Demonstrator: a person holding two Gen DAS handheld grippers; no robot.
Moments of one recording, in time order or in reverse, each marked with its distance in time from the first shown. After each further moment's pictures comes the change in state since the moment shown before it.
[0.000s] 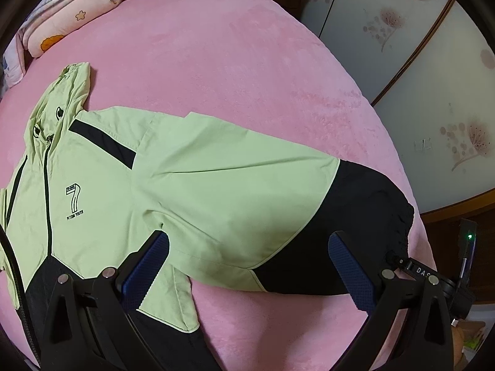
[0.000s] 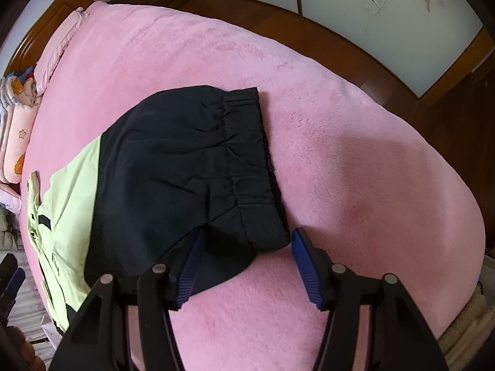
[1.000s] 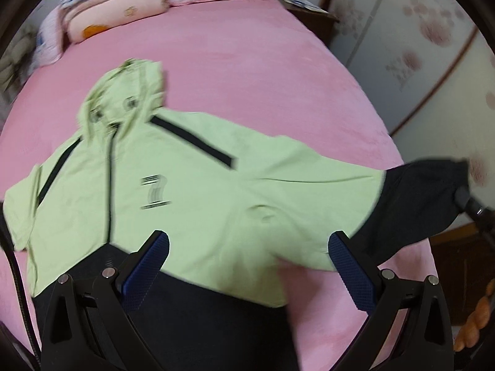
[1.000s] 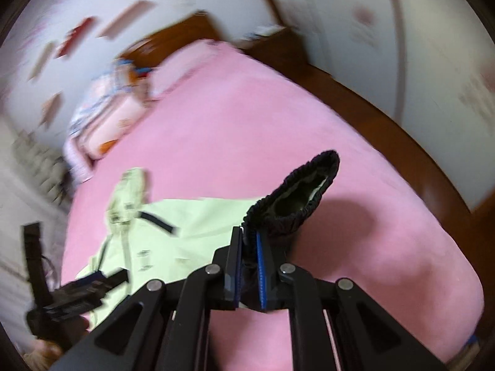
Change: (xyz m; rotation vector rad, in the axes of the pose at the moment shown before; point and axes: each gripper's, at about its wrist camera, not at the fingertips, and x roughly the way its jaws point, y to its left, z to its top) left arm -0.091 0.150 -0.034 -0.131 -0.103 0.021; right arm -0.175 0.211 -0.058 -0.422 -0.381 0.350
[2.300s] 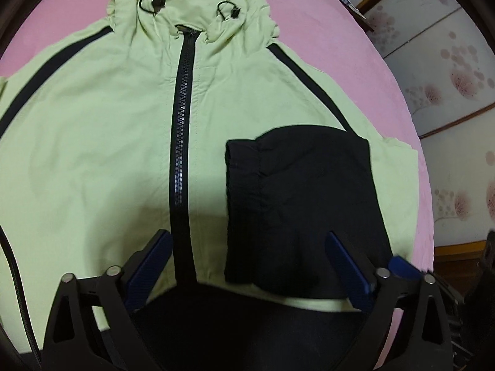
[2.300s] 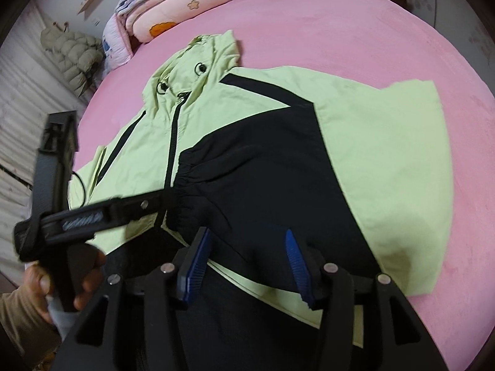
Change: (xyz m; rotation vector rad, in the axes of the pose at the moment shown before) left arm 0.155 0.219 -0.010 -0.190 0.154 -0.239; right arm 0.203 0.175 -0.141 -0.226 0.351 0.054
